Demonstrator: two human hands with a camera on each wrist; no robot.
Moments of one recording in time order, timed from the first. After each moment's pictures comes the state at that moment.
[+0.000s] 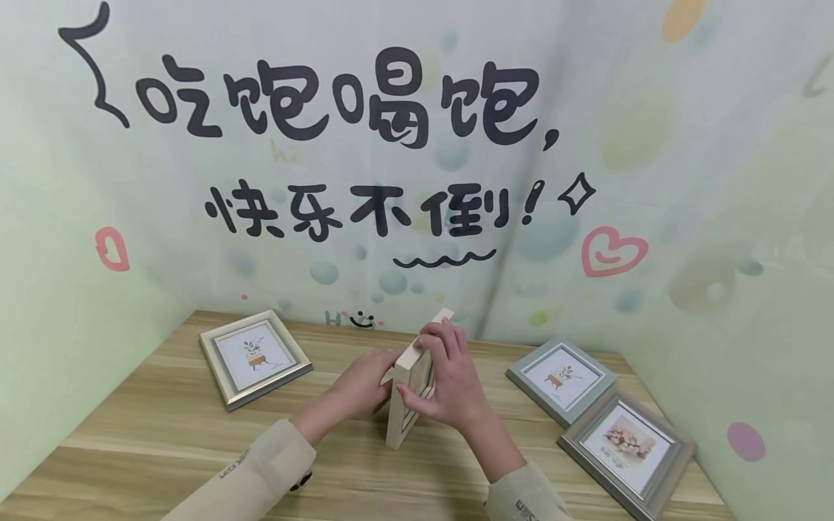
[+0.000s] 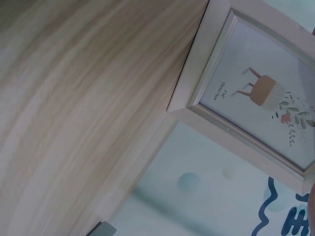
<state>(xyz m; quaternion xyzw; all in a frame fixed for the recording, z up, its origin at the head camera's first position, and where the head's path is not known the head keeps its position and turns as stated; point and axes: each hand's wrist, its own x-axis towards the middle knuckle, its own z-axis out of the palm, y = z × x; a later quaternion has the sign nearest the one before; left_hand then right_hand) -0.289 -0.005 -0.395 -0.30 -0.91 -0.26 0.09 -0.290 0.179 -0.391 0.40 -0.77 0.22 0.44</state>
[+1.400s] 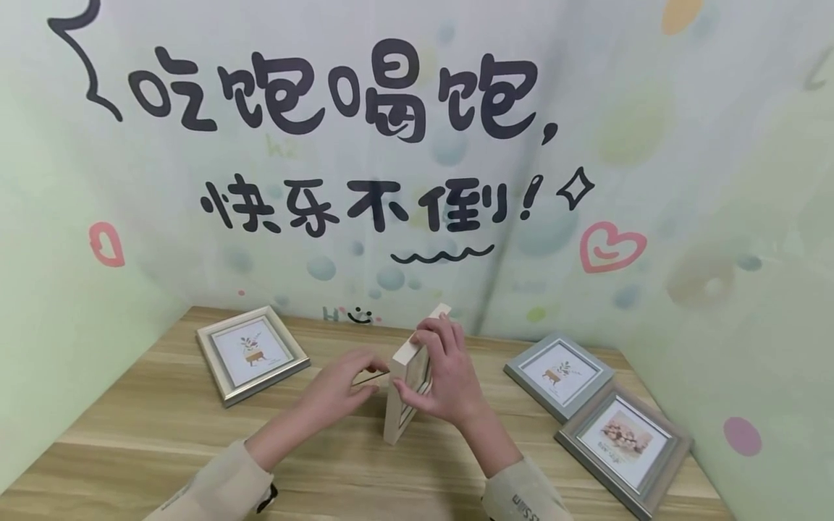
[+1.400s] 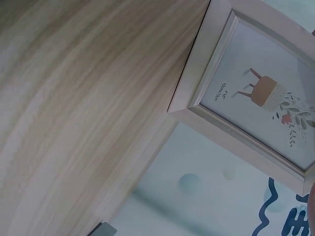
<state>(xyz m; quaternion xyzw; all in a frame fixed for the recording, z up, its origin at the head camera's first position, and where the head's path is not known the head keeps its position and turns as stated) -0.256 -0.036 -0.395 -0.28 -0.89 -0.32 0.13 -0.291 0.180 -0.392 0.39 -0.78 0.22 0.43</state>
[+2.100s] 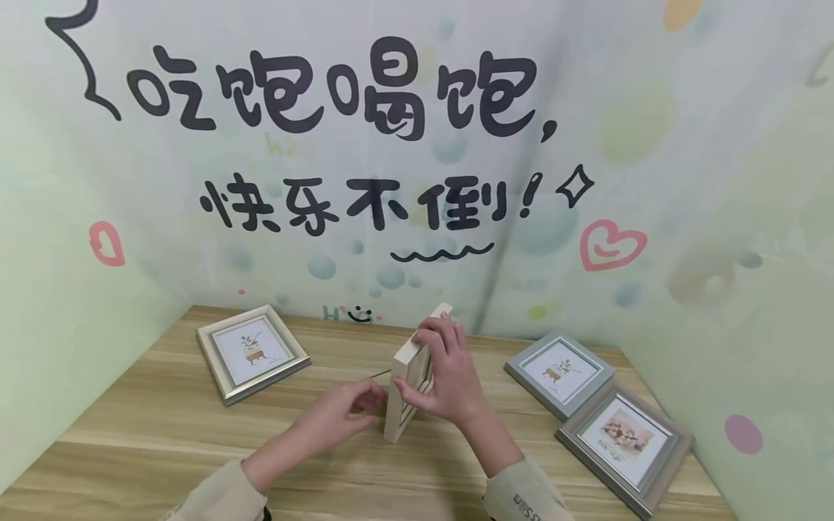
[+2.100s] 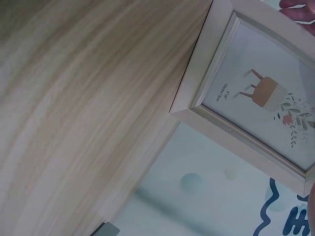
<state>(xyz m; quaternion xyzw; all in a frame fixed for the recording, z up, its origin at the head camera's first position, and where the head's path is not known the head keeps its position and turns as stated) -0.241 -0.037 -0.416 -0.27 -0.87 -0.40 0.00 -0.290 0.181 -0.393 0.39 -0.78 0.23 0.44</state>
